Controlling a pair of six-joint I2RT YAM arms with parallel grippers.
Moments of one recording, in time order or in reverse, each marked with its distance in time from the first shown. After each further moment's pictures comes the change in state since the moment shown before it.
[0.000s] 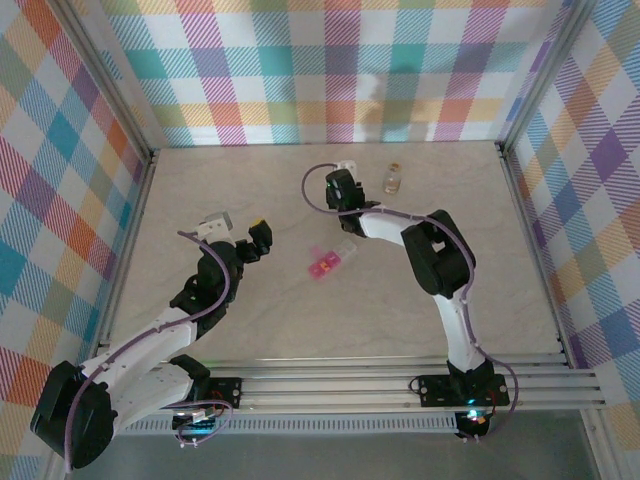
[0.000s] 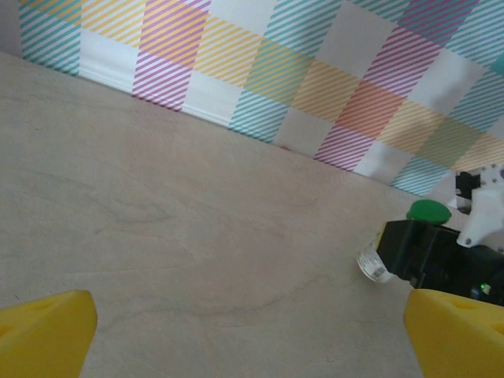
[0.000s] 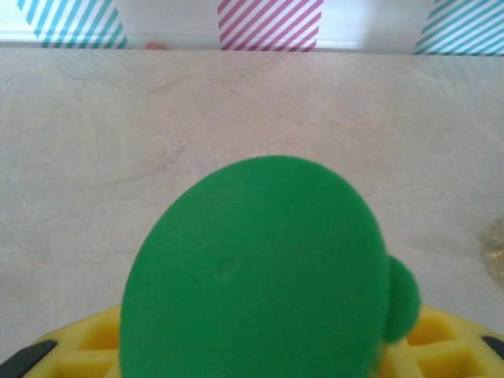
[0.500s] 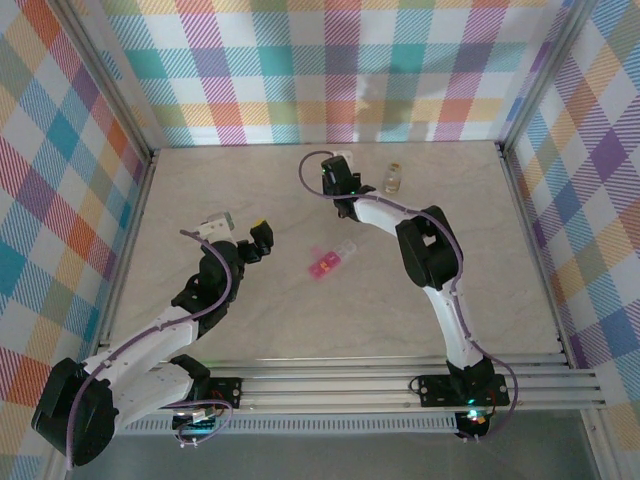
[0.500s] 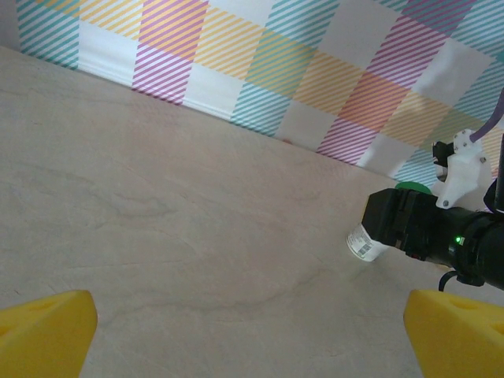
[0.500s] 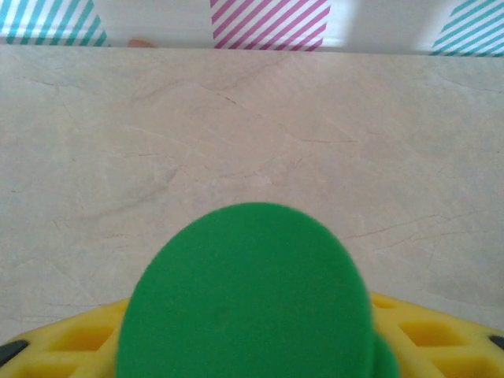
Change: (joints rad) left arm 0.000 0.016 0.000 0.000 0.003 0.000; right arm -0.030 0.127 0.258 -0.205 -0.023 0.007
